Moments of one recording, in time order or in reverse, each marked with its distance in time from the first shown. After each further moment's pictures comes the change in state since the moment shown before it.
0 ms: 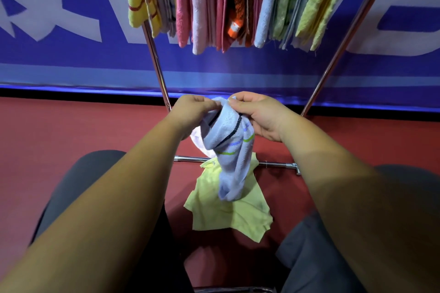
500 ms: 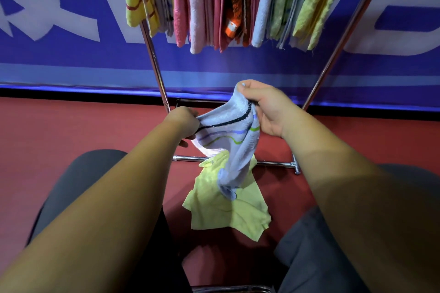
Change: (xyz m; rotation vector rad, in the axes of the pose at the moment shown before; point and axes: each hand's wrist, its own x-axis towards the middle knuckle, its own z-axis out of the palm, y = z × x) left_hand -0.009 -0.004 -0.009 0.811 0.049 -0.200; right_hand -0.010 -0.021 0.001 0.110 0.084 -0.054
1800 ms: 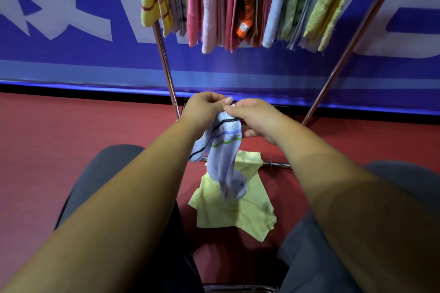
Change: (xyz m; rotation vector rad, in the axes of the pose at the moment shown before) left_hand -0.007 0.015 0.012 -0.825 0.061 0.296; right_hand 0.007 0.030 0.023 -0.477 0.067 0.127
